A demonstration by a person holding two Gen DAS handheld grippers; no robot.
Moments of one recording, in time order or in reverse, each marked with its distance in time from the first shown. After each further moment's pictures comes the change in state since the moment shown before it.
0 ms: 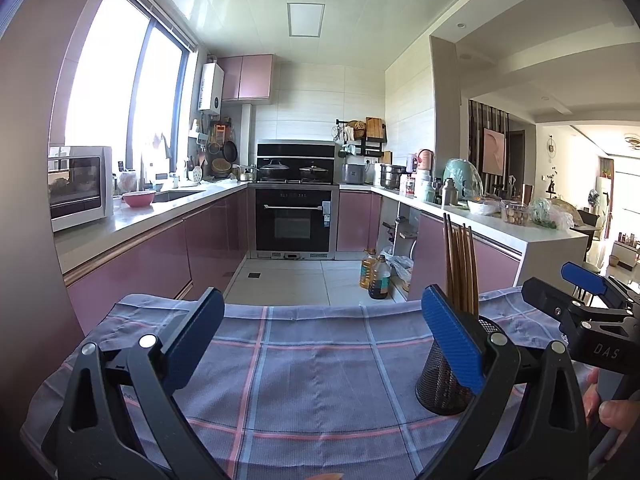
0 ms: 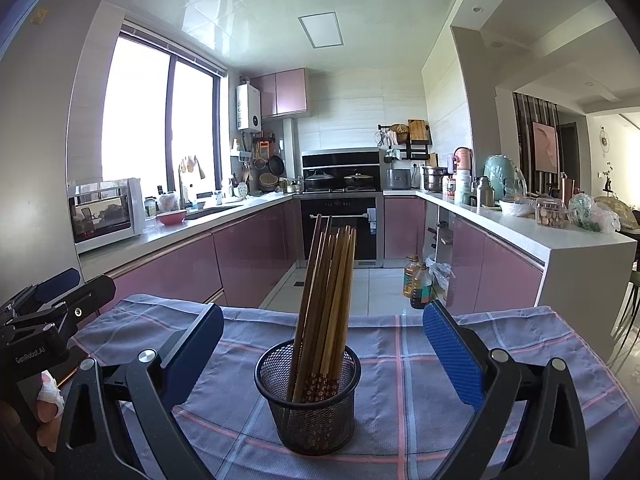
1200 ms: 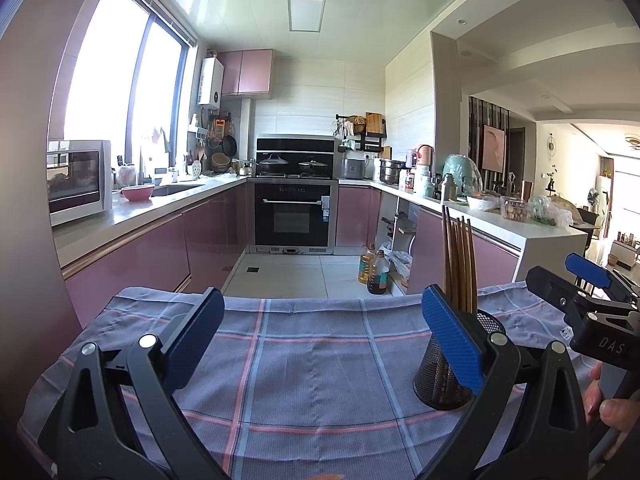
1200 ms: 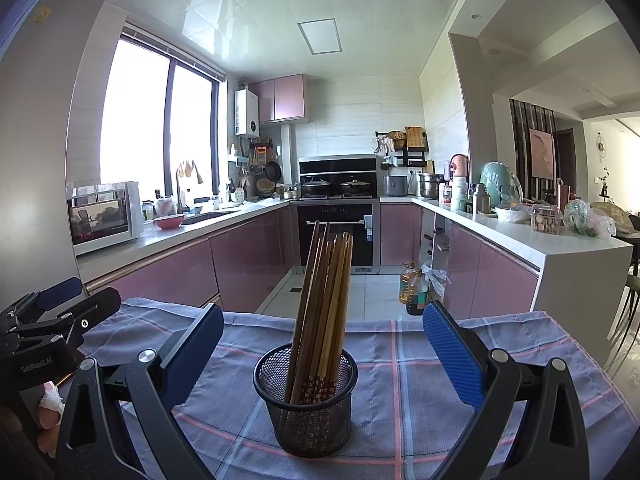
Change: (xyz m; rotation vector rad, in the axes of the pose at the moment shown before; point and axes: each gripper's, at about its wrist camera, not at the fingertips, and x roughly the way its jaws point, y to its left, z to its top) left arm 0.002 0.001 -0.003 -0.004 0.020 -0.007; right arm -0.006 0.002 0.002 -0.007 -0.023 -0.014
